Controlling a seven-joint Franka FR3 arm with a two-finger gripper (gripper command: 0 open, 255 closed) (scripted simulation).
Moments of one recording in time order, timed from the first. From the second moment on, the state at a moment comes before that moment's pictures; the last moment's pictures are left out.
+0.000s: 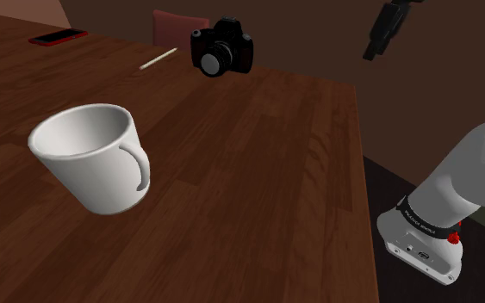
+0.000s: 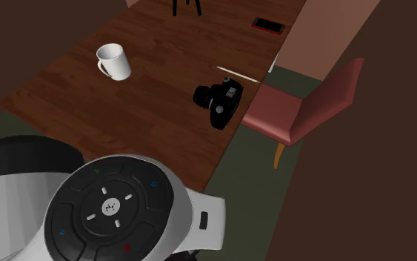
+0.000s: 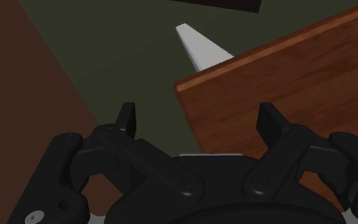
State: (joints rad) arm 0.02 -0.78 -0.01 -2.31 0.08 1.53 -0.11
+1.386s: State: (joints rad) arm -0.08 -0.25 0.41 -1.78 0.24 1.59 0.87
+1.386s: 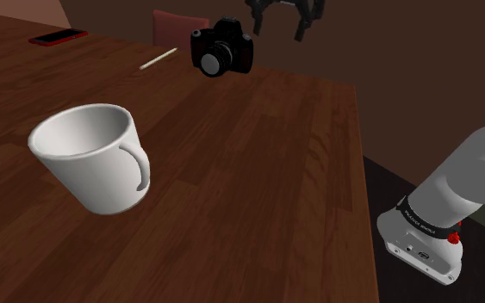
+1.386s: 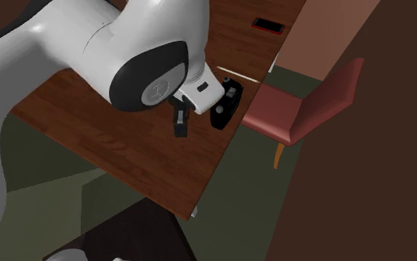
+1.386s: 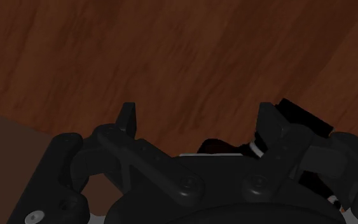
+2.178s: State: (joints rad) arm -0.01 0.24 0.50 -1.23 0.05 1.53 1.41
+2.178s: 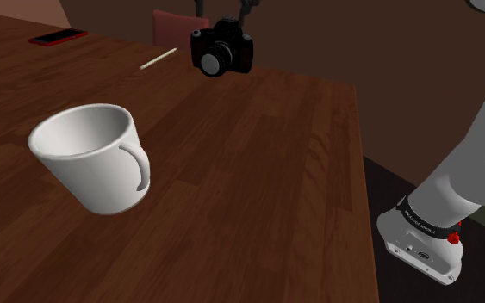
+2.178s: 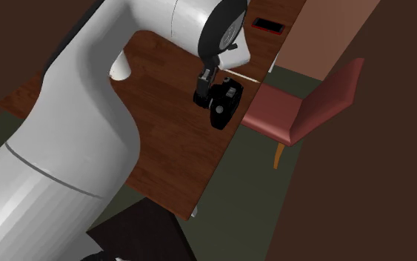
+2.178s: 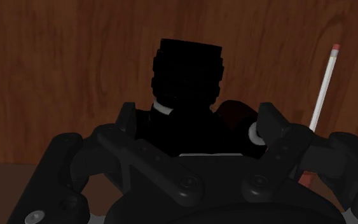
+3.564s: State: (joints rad) arm -0.01 0.23 0.50 -1.30 0.06 1.58 1.41
